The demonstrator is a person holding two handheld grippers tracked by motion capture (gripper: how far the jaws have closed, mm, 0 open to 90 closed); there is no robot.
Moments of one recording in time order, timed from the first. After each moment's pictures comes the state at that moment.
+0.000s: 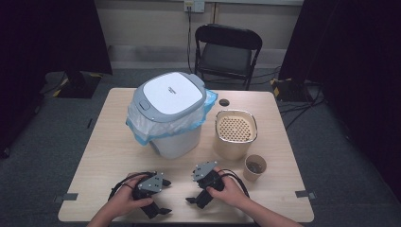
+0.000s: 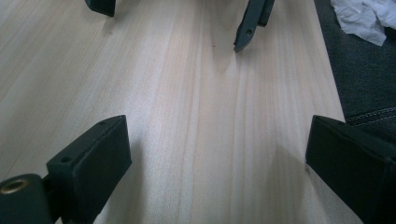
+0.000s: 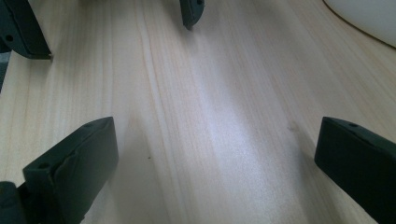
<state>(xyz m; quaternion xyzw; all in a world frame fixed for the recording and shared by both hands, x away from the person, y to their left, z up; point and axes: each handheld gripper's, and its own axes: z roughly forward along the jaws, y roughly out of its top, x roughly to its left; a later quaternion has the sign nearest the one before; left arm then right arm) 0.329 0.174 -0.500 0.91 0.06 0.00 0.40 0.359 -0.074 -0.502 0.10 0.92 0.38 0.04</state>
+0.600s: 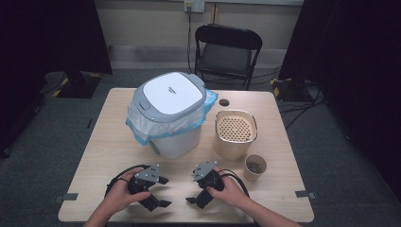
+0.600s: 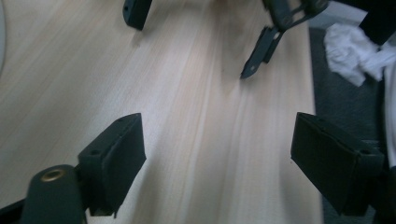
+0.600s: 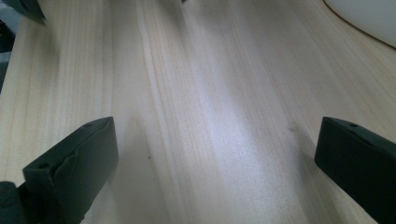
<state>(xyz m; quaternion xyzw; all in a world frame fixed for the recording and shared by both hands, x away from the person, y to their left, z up) 0.334 0.182 -0.473 0.90 0.14 -0.03 0.40 0.359 -0.074 -0.502 0.10 0.92 0.38 0.04</state>
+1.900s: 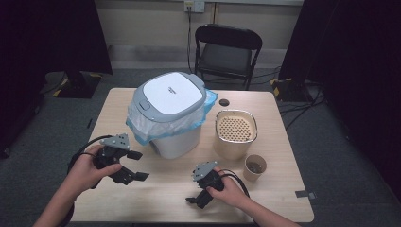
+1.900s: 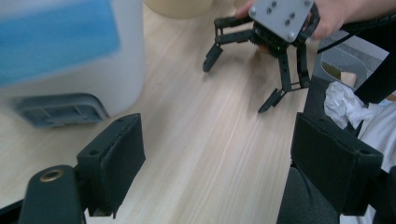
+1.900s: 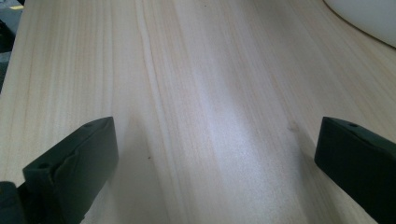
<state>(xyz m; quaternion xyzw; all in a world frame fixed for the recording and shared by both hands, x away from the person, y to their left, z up) 0.350 0.243 -0.357 0.88 0.24 0.01 0.40 0.359 -0.073 -0.503 0.09 0.92 0.38 0.04</state>
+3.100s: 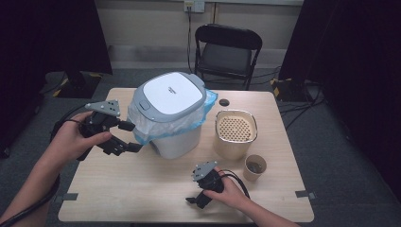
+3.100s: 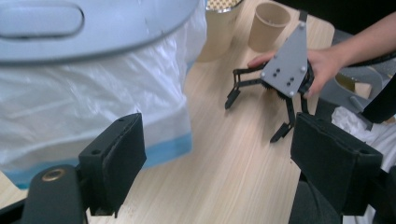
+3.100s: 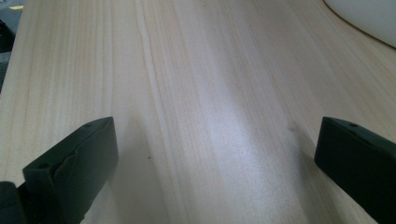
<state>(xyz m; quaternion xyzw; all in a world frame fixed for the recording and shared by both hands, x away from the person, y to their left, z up) 0.378 0.246 -0.270 0.89 0.23 0.05 0.40 0.359 -0.073 -0.503 0.10 0.92 0.38 0.04</state>
